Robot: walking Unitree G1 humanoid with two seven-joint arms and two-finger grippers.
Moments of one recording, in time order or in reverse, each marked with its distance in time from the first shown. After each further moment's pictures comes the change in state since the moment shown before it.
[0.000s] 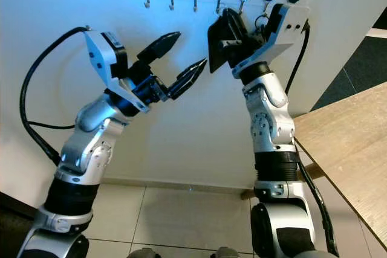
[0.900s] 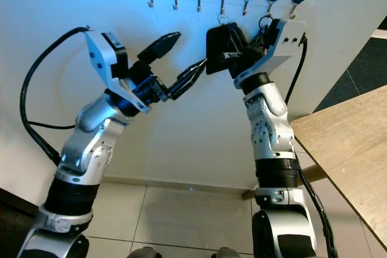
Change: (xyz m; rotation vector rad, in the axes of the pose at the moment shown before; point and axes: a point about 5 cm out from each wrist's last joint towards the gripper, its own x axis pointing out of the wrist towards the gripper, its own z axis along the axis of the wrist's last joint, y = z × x) left arm 0.000 0.000 0.000 0.000 0.001 -0.002; right arm -0.014 -0.007 -0.014 -0.012 0.045 -0.039
